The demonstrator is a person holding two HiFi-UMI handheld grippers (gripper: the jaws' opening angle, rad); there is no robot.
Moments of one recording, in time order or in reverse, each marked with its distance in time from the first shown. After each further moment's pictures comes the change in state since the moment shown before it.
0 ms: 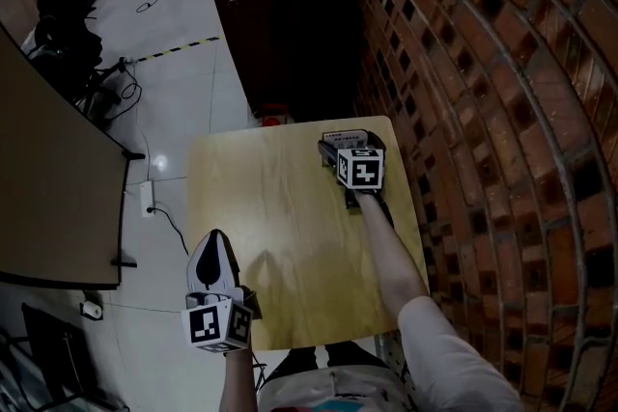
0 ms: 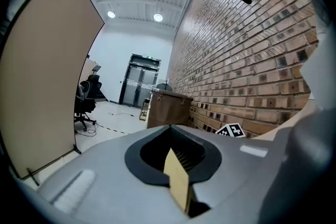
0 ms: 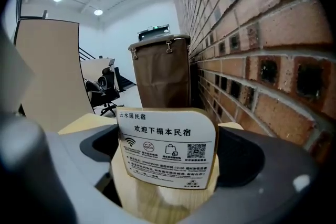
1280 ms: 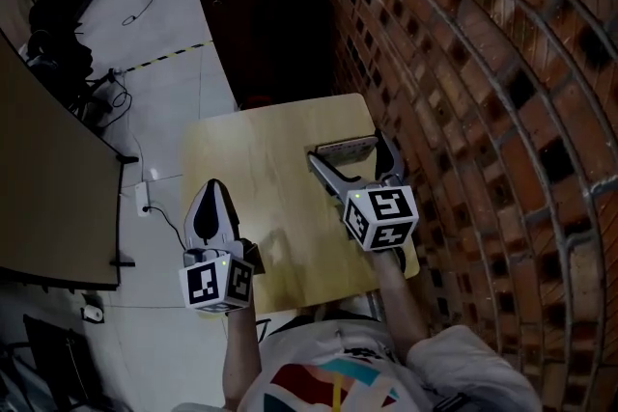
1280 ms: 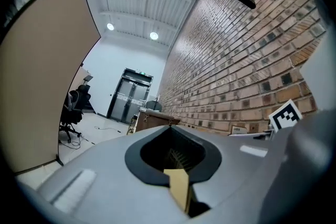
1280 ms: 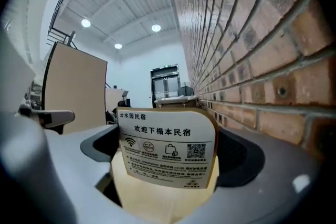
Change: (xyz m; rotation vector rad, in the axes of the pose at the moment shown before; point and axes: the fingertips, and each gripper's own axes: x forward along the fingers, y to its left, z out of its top) left arm -0.039 -0.052 0.066 -0.022 -0.196 -0.118; right arm -0.292 0.094 0.080 -0.072 -0.411 0.076
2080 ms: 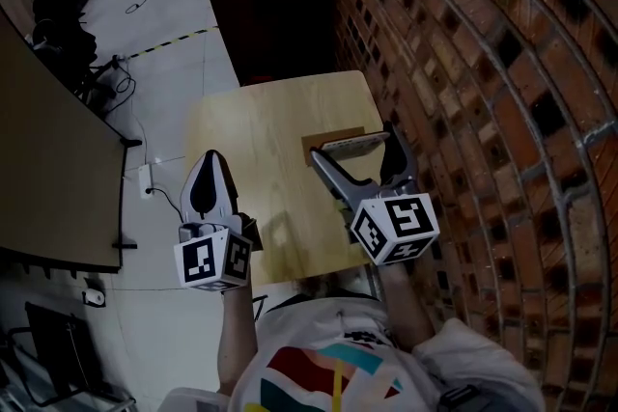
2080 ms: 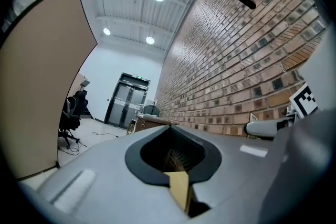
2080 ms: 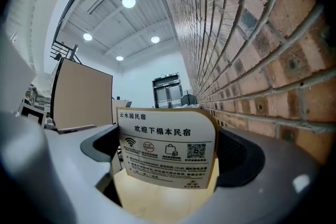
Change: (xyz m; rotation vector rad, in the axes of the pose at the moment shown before) left arm -0.030 -0.015 0.020 0.028 -0.046 -0.031; right arm -0.082 0.037 0.032 0.059 -0.103 0.037
